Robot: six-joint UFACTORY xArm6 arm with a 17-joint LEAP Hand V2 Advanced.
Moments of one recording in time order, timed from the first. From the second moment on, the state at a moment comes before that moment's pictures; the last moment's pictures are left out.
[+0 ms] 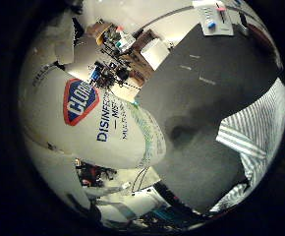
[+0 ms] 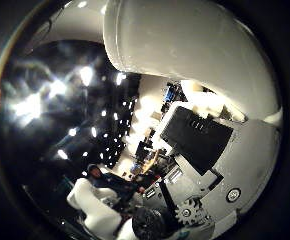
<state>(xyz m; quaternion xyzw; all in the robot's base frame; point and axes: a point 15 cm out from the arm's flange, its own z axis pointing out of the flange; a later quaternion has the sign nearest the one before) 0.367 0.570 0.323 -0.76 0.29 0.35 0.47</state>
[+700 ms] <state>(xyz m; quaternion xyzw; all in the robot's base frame) 0.424 0.535 0.289 -0.75 0.35 0.31 0.47</state>
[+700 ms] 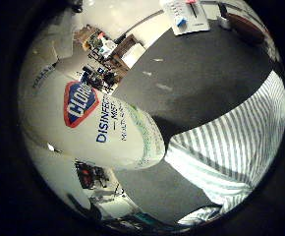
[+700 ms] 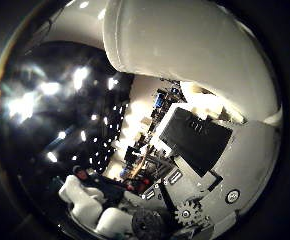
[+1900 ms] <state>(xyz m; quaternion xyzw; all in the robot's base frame) 0.431 0.496 0.285 -0.79 0.33 0.29 0.42</state>
